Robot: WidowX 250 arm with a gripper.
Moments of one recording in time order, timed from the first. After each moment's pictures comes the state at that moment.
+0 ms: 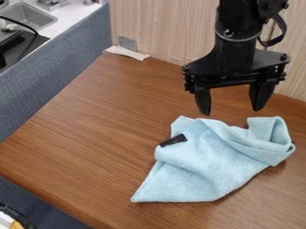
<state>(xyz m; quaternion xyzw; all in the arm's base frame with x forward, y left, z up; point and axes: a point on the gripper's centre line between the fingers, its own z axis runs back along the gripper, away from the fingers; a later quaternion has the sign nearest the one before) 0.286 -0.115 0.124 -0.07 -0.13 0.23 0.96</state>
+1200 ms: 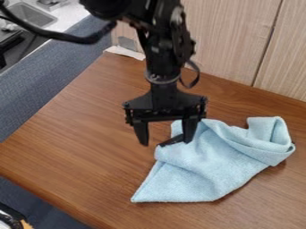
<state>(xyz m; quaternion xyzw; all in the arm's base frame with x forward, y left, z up) 0.265 -0.038 0.045 -0.03 -0.04 0.25 0.97</state>
